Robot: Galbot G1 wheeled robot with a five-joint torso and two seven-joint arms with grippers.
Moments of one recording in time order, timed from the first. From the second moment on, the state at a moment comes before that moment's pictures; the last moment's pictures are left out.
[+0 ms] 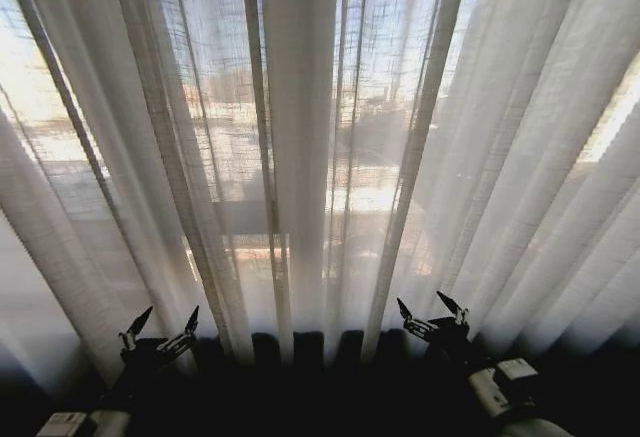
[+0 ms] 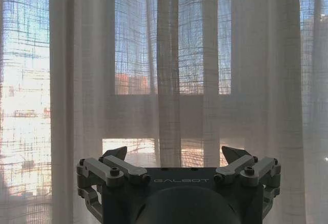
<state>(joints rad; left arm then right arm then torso) 1.89 -1.38 -0.92 -2.44 -0.42 0.07 0.10 -1.73 1.24 0.78 2.42 0.33 -0.28 -0.05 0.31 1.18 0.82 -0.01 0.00</state>
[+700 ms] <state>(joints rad) 1.89 -1.38 -0.92 -2.43 -0.41 0.07 0.10 -1.74 1.24 0.78 2.41 0.34 -0.28 -0.05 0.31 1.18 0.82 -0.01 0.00</state>
